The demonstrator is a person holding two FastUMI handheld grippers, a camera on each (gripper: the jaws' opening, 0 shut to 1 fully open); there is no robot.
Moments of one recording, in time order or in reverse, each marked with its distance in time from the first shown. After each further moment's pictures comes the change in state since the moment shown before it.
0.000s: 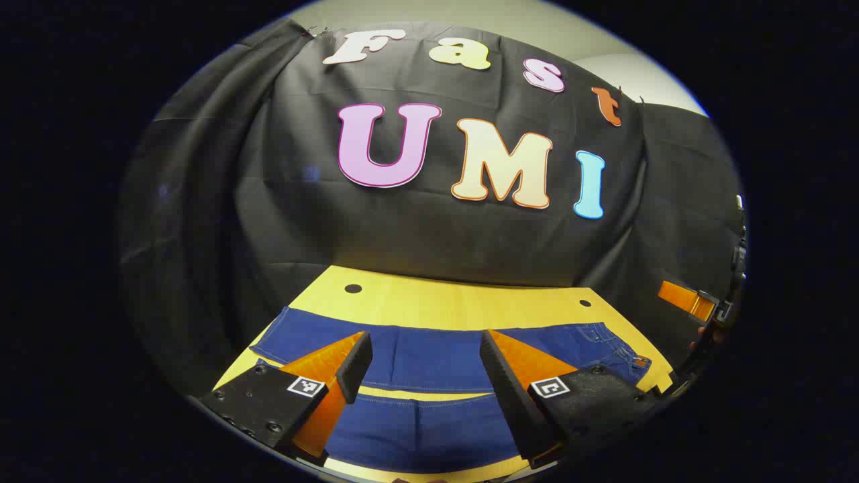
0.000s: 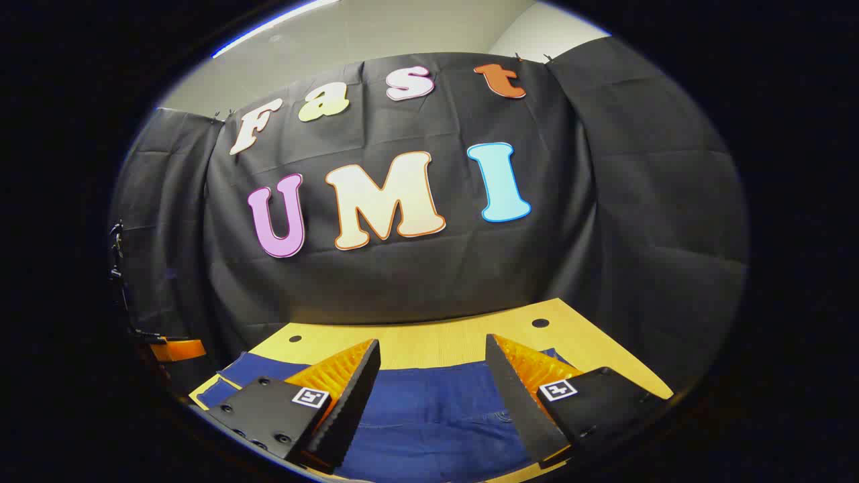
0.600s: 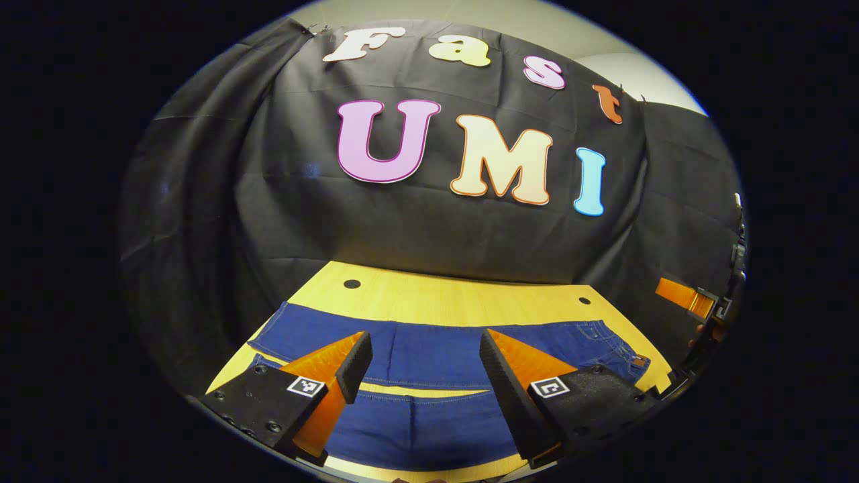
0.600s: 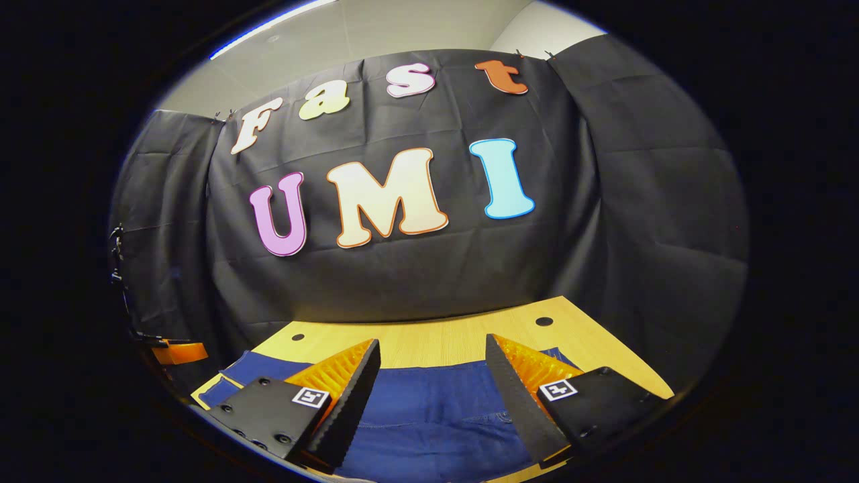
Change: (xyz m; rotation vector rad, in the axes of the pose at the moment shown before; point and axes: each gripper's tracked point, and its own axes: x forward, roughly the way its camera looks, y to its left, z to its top) left arm -0.003 -0.002 -0.005 0.009 0.018 0.010; right arm 0.007 -0.001 -0.001 -0.002 0.016 0.014
